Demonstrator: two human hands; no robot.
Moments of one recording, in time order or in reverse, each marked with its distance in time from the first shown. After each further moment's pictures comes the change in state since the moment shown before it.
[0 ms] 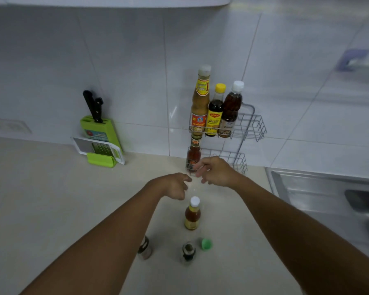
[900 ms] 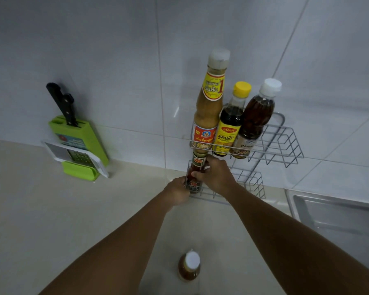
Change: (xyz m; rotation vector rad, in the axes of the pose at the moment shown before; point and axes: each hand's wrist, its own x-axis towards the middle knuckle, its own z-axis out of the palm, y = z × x) left_hand 0.151 -0.012 -0.022 -0.428 0.274 -0.038; right_hand 0.150 0.056 0.005 -0.035 0.252 -0.054
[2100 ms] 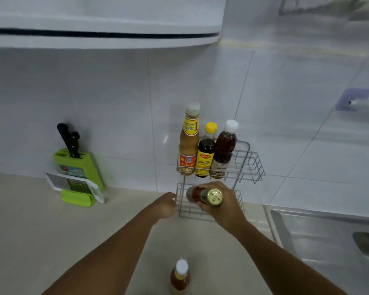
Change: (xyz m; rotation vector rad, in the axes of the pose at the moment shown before) left_hand -0.035 0.021 -0.025 0.054 -0.007 0.022; right_hand -0.095 -0.013 -0.062 0.203 0.183 -0.116
